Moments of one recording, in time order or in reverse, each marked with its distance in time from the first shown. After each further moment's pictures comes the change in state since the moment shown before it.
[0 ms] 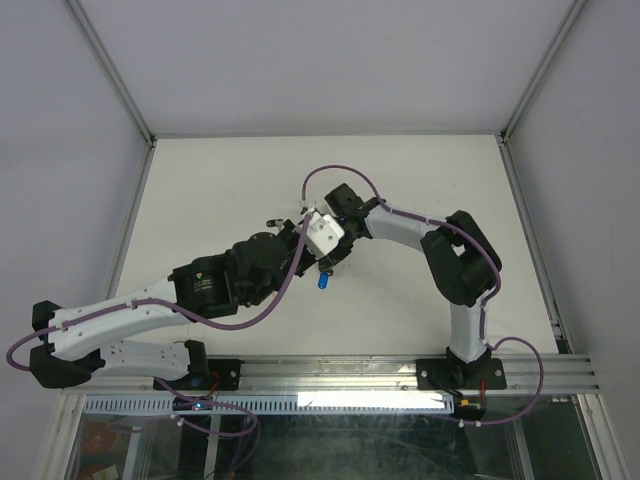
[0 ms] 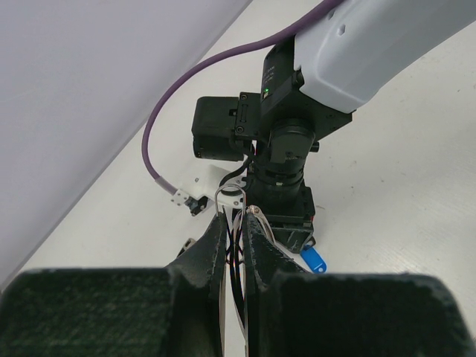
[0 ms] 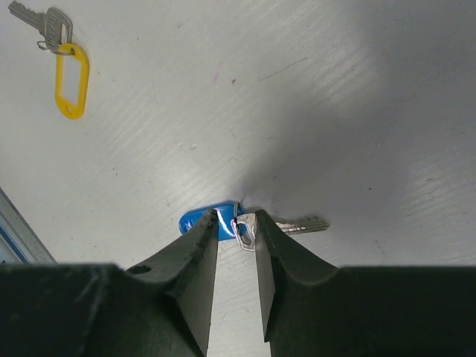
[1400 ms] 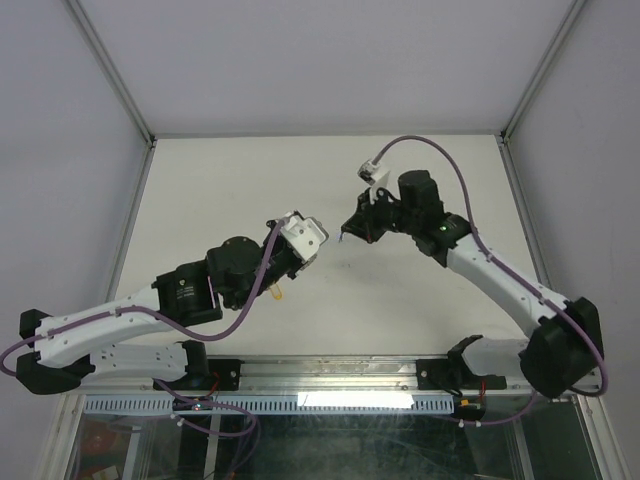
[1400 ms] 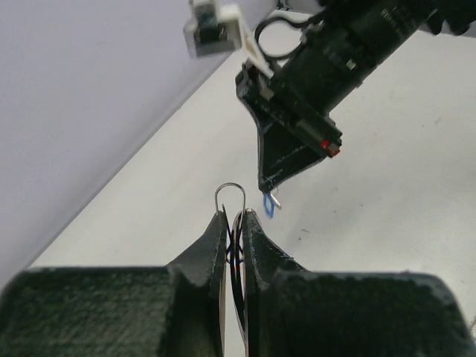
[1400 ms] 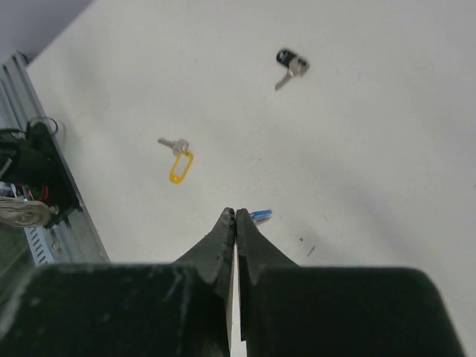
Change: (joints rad) left arm 0.000 -0.101 -0.069 0.099 0.064 0.020; right arm -0.118 -0.617 -0.290 0.253 -0.023 0.138
